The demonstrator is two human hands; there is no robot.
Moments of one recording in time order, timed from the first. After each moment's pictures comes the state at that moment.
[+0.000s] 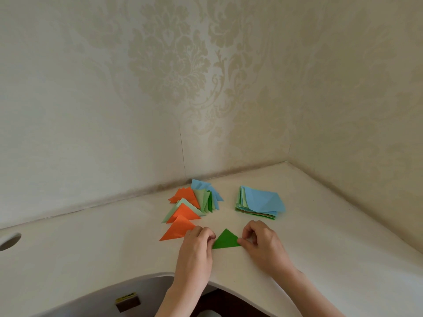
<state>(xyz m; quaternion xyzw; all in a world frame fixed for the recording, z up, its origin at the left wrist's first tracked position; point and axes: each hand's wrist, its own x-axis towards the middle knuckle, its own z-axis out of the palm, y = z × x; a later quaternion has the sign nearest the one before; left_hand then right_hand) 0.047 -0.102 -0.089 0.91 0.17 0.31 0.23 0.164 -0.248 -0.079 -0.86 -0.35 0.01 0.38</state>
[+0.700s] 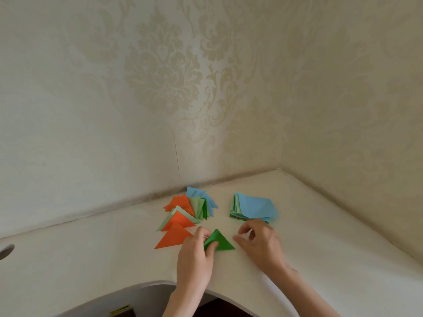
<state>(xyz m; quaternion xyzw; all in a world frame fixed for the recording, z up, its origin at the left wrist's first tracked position) 0.057 -0.113 -0.079 0.88 0.22 0.28 0.30 0.177 -0.251 -0.072 -0.86 -0.33 -0.06 0.40</state>
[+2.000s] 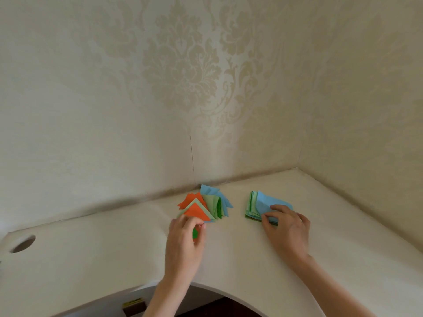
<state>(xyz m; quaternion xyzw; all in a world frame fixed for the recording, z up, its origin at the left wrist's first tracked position) 0.041 -0.060 -0.067 0.87 0.20 0.39 0.23 0.214 -0.237 -0.077 -0.91 -0.21 -0.20 0.31</state>
